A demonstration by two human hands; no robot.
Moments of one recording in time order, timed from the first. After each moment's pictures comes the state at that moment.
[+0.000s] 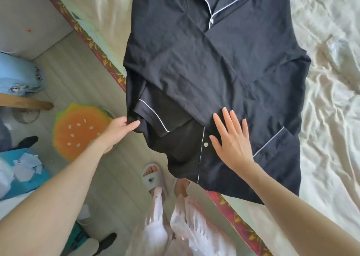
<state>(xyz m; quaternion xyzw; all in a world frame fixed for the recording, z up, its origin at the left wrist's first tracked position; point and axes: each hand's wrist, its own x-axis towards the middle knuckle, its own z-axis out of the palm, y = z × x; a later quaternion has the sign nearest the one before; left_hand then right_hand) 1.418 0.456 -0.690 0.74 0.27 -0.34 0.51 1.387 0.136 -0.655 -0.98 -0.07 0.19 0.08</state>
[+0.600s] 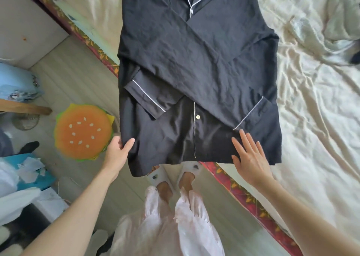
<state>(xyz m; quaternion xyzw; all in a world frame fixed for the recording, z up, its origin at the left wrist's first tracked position) 1.288 0.448 -0.670 0.78 0.33 -0.21 0.50 1.243 0.079 -0.625 -0.96 0.01 0.29 0.04</state>
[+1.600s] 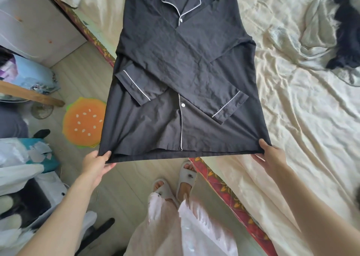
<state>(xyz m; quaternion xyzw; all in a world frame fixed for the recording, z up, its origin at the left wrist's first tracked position) 1.207 0.411 -0.591 0.63 0.54 -0.15 0.54 1.231 -0.038 -0.596 -0.56 0.57 0.13 0.59</state>
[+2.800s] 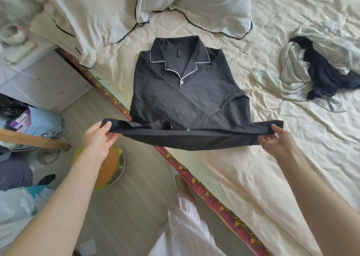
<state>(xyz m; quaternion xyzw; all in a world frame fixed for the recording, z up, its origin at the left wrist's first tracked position) 1.370 0.422 -0.495 0.55 0.46 -0.01 0.70 1.342 -0.022 -0.521 -0.21 0.54 -0.05 0.81</state>
